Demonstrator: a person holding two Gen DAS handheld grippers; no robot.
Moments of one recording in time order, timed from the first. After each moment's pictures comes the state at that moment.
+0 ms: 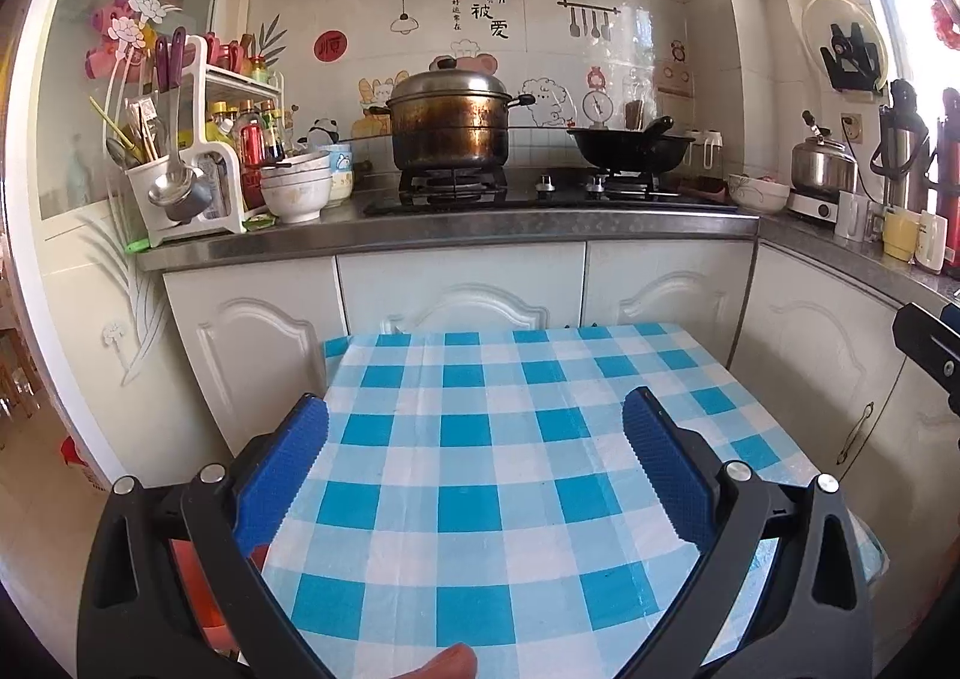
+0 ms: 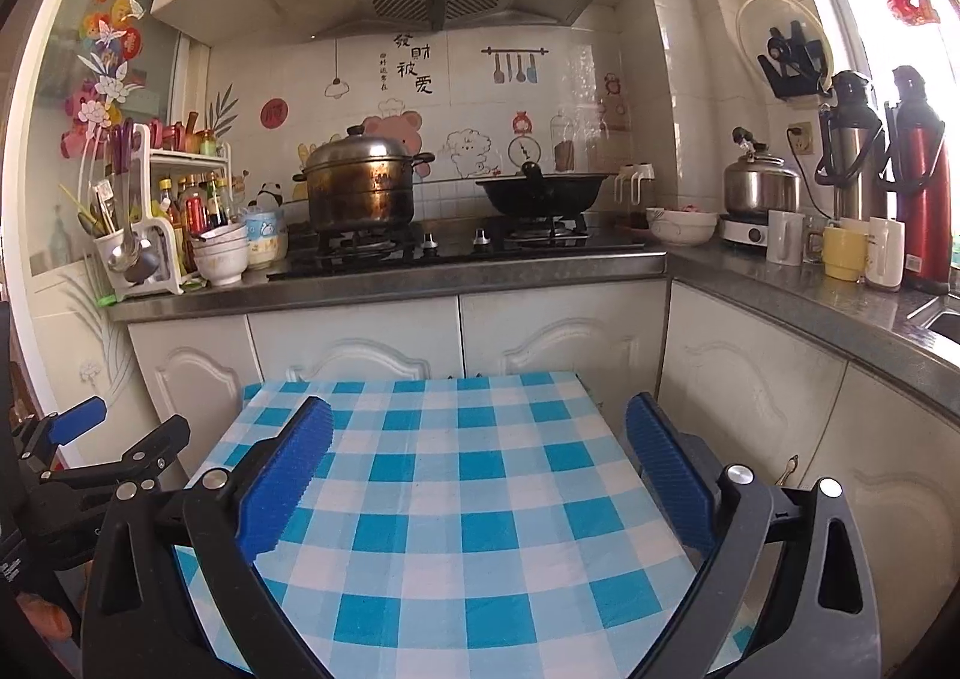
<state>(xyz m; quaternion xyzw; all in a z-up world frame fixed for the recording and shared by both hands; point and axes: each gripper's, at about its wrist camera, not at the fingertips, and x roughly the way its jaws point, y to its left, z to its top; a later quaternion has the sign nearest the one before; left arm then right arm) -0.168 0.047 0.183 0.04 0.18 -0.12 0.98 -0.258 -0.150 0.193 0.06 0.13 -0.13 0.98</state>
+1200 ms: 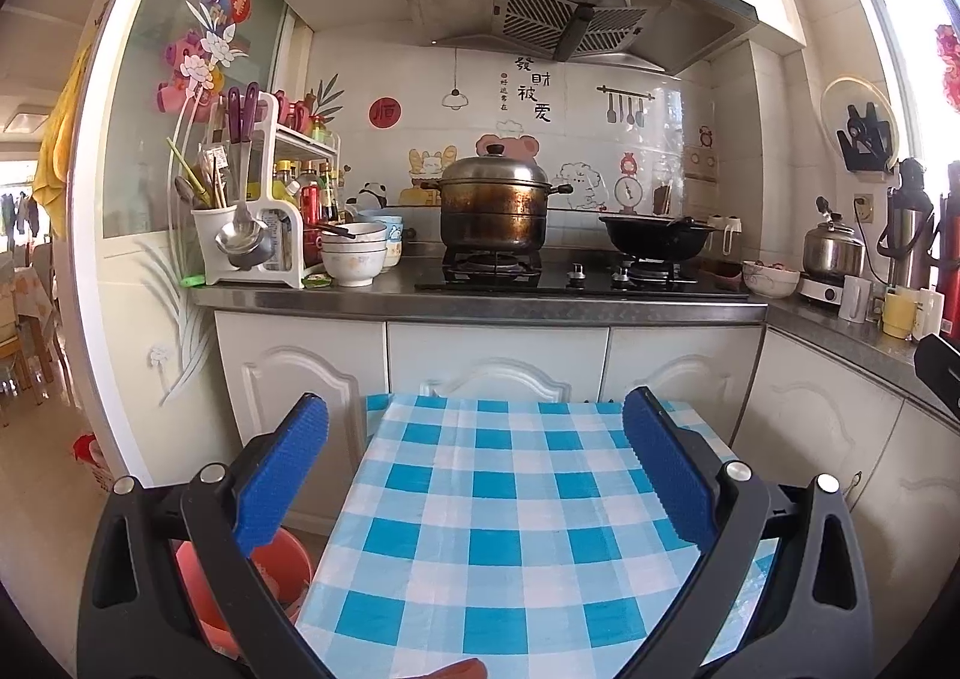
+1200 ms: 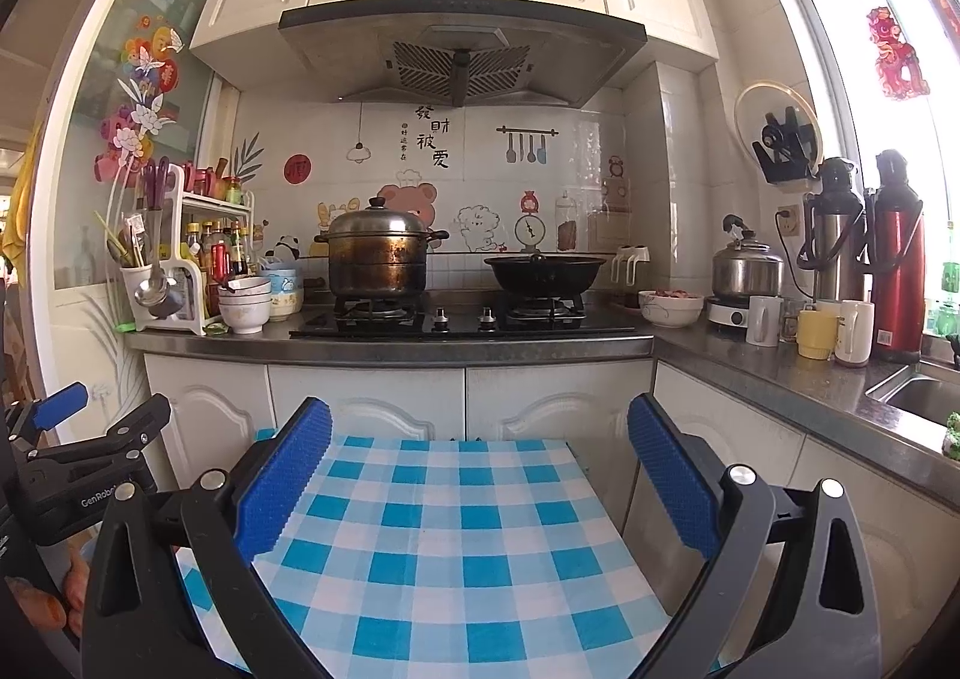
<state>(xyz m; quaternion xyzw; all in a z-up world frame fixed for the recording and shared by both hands) -0.220 0.089 0.229 0.00 0.11 -0.09 0.99 -0.316 -0.116 0.243 0.02 0.06 -0.13 0.99</state>
